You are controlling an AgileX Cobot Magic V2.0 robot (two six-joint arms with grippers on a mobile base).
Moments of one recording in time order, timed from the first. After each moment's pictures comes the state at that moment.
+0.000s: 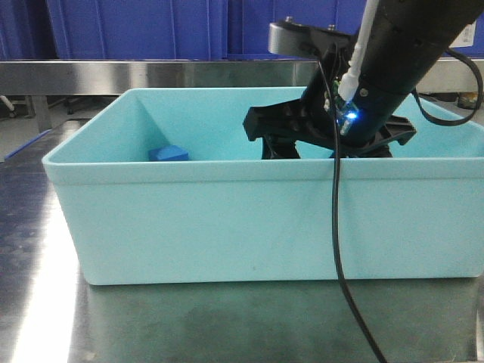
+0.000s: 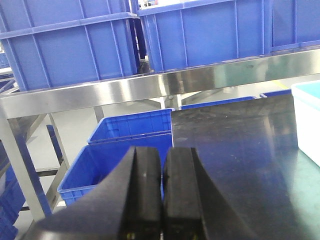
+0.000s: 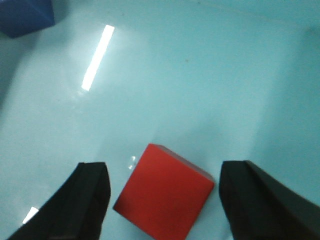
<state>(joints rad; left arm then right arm) -0.02 -0.01 0.01 -0.01 0.03 0.14 0.52 1.68 -1.05 0.19 0.38 0.07</state>
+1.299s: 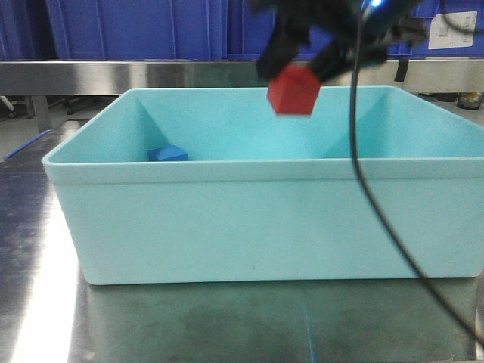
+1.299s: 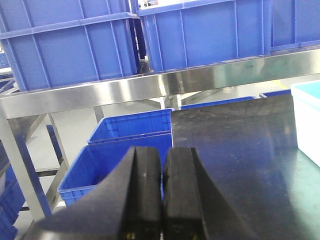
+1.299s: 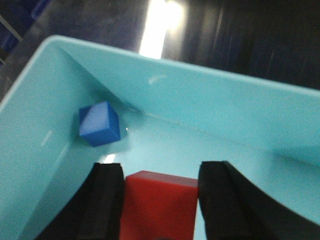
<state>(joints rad) -0.02 -0.01 0.01 -0.01 0.03 0.14 0.52 1.45 -1.05 0.19 0.26 0.07</state>
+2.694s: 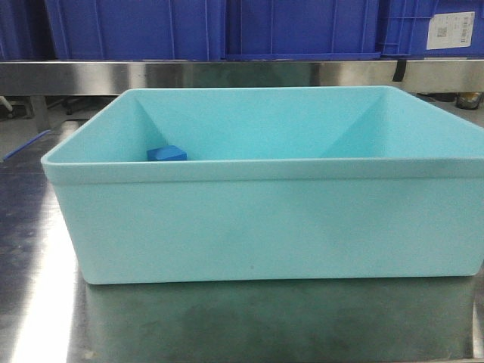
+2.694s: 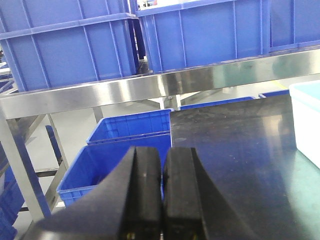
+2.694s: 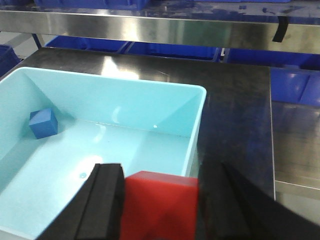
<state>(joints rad) -0.02 -0.01 0.01 -0.01 0.03 0.14 0.30 0.64 -0.52 0.04 0.25 0.07</state>
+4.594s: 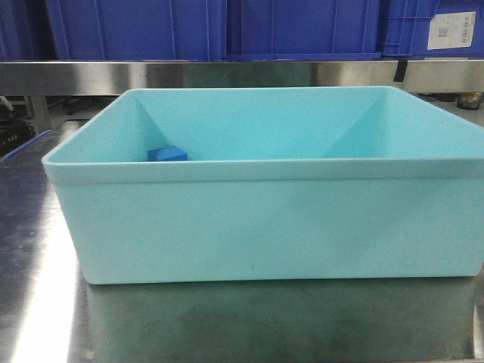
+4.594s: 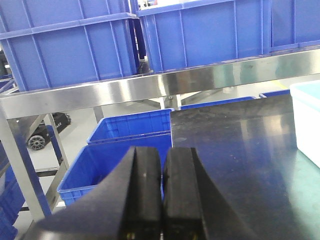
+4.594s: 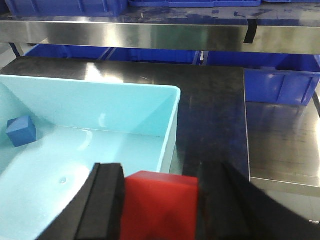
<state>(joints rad) -0.02 -0.01 0.01 -0.01 0.03 0.14 0.23 0.59 -0.49 0.04 0.26 0.07</state>
